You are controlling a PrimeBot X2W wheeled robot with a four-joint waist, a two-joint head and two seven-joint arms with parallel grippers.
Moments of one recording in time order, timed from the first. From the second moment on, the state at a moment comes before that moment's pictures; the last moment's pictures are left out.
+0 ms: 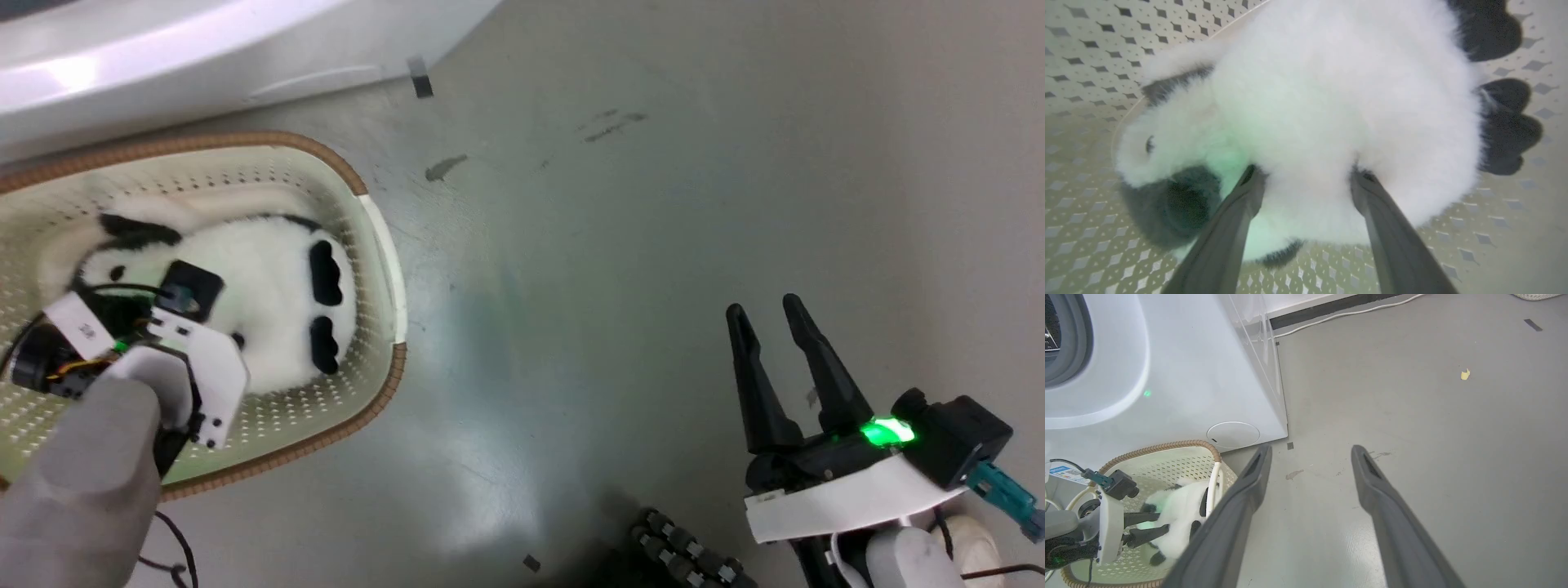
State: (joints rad) left arm -0.78 0.49 -0.61 0.98 -0.36 -0.10 0.07; right arm -0.14 -0.05 0.17 -0.01 0.42 0.13 -0.24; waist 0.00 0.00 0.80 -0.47
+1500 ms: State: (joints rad) left arm -0.34 0.21 -0.52 0.69 -0.42 -0.01 -0.25; right arm 0.05 -0.05 -0.04 0.07 0.22 0.13 -0.26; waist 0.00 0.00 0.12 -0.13
